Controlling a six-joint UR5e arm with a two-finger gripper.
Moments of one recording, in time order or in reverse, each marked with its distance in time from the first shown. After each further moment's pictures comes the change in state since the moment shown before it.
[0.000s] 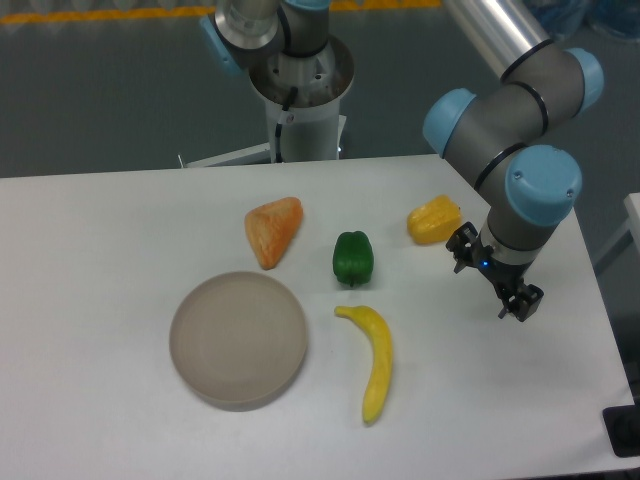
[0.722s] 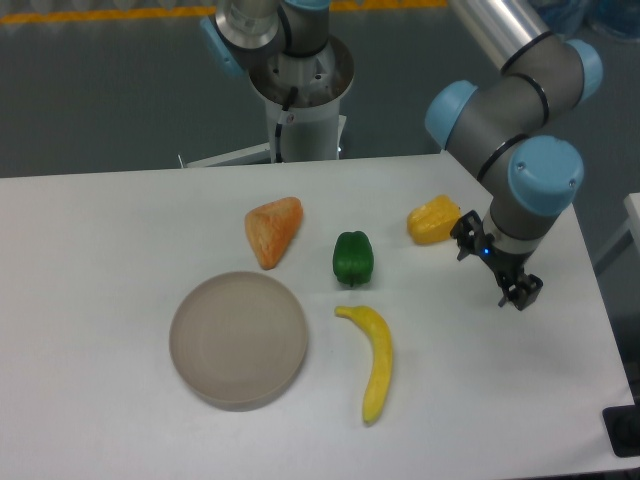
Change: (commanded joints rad) arm 0.070 0.107 -0.172 0.012 0.018 0.207
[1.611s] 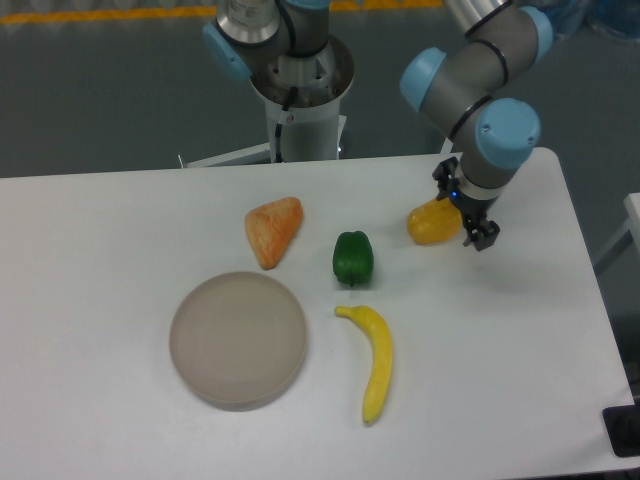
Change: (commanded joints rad) arm 0.037 0.134 -0.309 0.094 0.061 0.108
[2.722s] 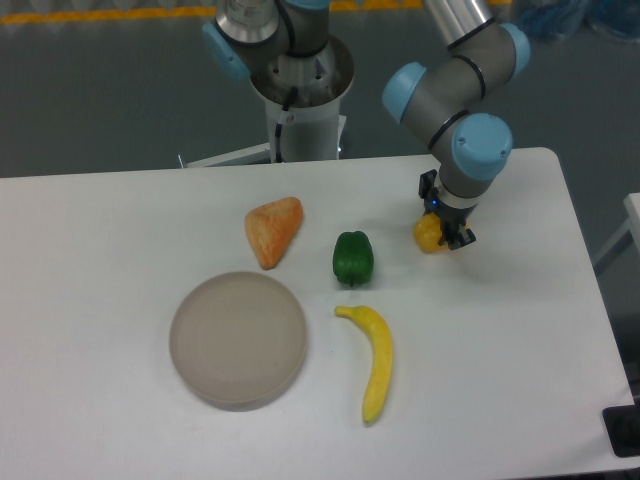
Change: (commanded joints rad) arm -0.014 -0.041 0.000 0.107 -0.005 -0.005
